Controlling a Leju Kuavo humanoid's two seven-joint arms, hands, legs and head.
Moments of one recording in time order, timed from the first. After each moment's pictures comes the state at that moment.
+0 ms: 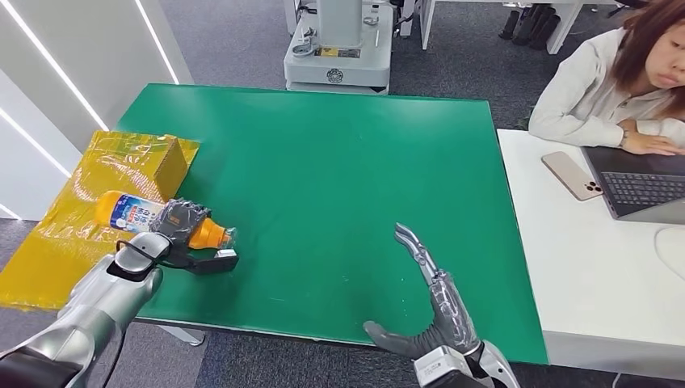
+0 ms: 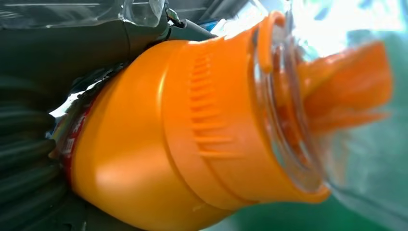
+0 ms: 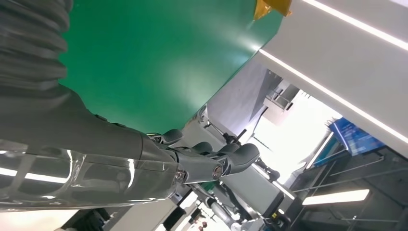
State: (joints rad) left arm -0.63 0.30 -0.47 -0.63 -1.46 0.28 -0.19; right arm 0.02 -0.11 0.53 -1.83 0.47 -0.08 -0.32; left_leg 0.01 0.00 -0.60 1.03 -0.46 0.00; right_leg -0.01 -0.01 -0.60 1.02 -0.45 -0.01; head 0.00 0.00
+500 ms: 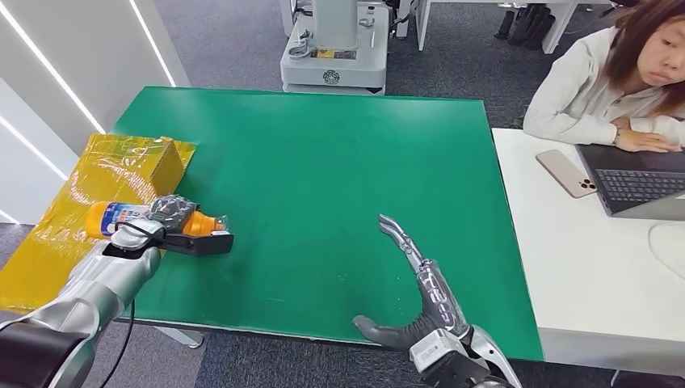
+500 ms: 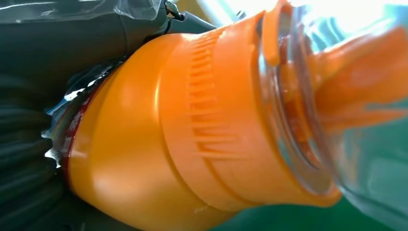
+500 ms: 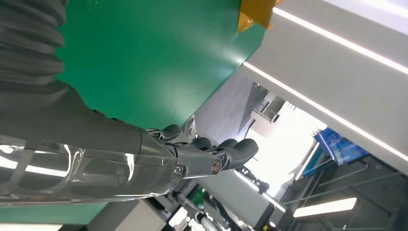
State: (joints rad) left arm -0.76 0.28 -0.43 -0.42 -1.37 0.10 -0.13; right arm -0.07 -0.11 0.56 -1.79 0.35 -0.01 -0.31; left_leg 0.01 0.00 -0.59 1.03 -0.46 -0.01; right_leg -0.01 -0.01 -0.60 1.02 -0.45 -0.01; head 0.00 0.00
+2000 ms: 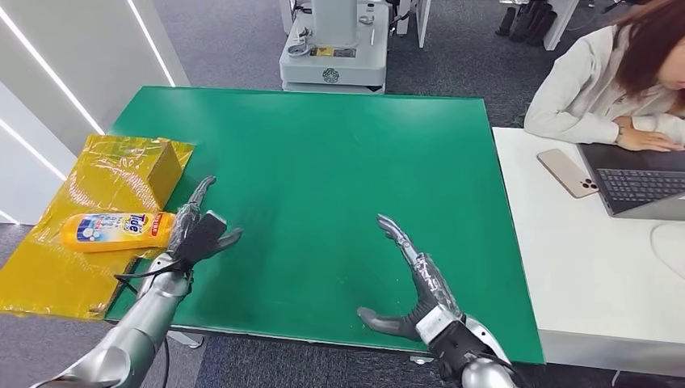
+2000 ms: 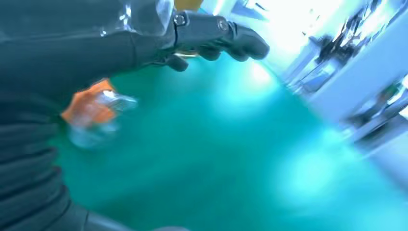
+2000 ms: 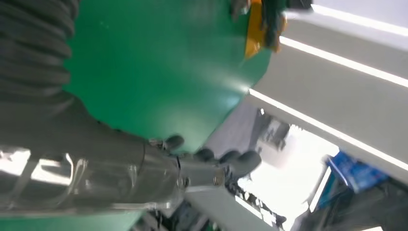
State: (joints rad) left arm -0.49 0.09 -0.13 -0.69 -0.45 0.34 -0.66; right arm -0.19 -0.20 0.68 -1.61 0.14 -0.11 -0.40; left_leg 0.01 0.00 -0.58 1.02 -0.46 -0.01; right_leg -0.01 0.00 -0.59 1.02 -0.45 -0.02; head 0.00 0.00
